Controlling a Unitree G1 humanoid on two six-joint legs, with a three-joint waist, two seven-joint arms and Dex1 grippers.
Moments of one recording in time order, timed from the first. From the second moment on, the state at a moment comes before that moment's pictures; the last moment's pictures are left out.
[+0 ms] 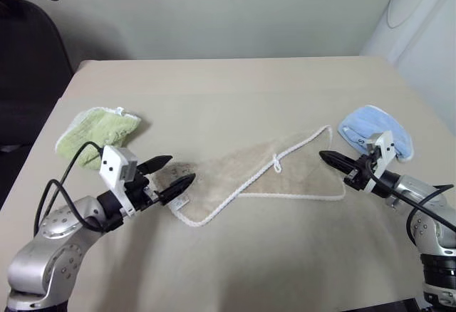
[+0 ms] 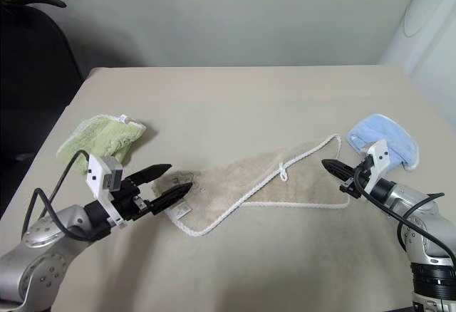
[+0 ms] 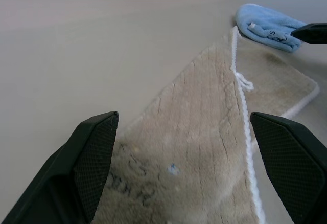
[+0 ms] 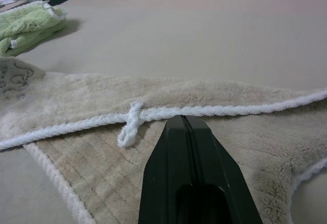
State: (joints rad) left arm 0.03 0.67 0.34 -0.50 -0.74 0.62 -0.67; right arm -0.19 -0.62 -0.24 -0.16 0.59 0.56 0.79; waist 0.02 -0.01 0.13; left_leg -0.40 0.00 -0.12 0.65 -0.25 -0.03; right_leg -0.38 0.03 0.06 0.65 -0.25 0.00
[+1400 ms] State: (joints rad) left arm -0.08 0.61 0.10 -0.42 -0.56 0.51 -0.72; right arm -0.31 -0.61 -0.20 -0.04 0.45 0.42 0.73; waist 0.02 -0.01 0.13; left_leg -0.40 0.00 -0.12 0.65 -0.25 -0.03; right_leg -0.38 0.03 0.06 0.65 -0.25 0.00
